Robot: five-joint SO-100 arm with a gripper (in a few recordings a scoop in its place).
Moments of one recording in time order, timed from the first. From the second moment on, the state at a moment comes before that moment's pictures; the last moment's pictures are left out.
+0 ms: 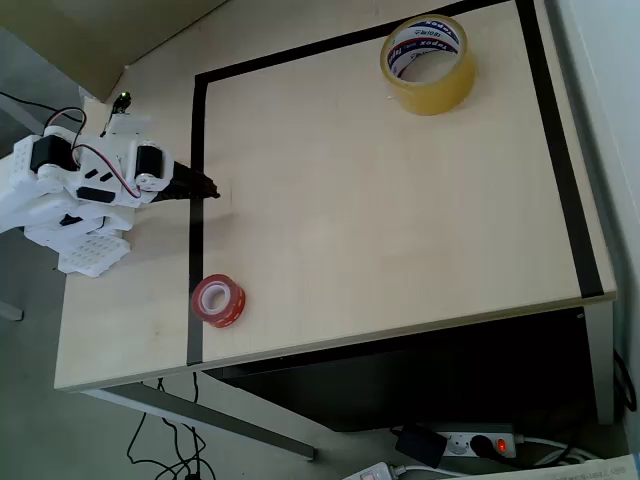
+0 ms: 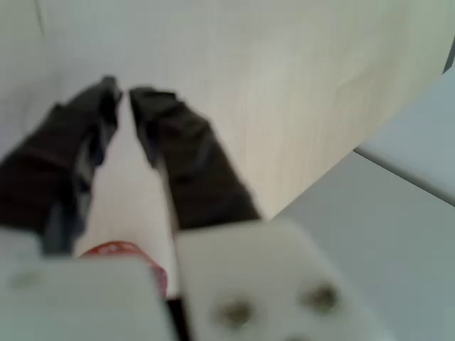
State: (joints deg) arm -1.3 191.5 178.6 61.3 1.8
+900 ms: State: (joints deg) arm 25.1 154.2 141.5 72.5 -27.6
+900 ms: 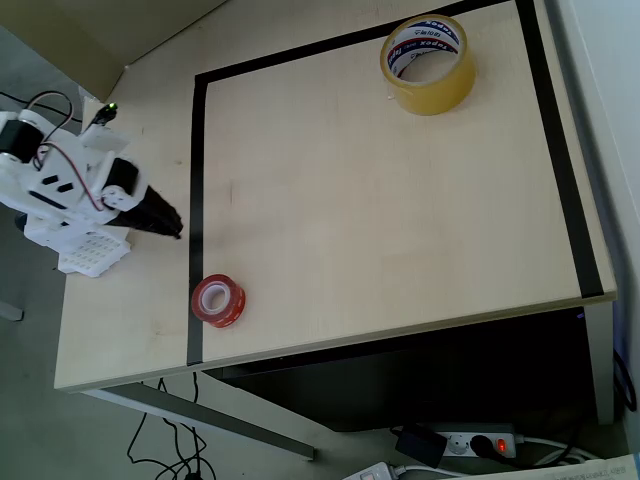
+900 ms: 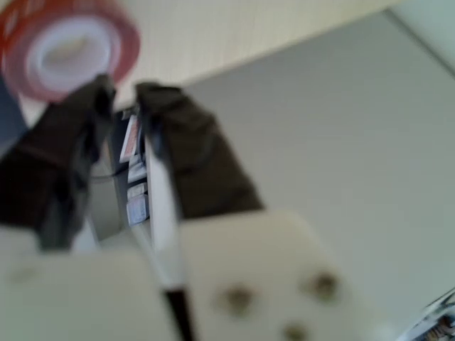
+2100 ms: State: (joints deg) arm 45.2 130.1 149.9 59.7 -28.1
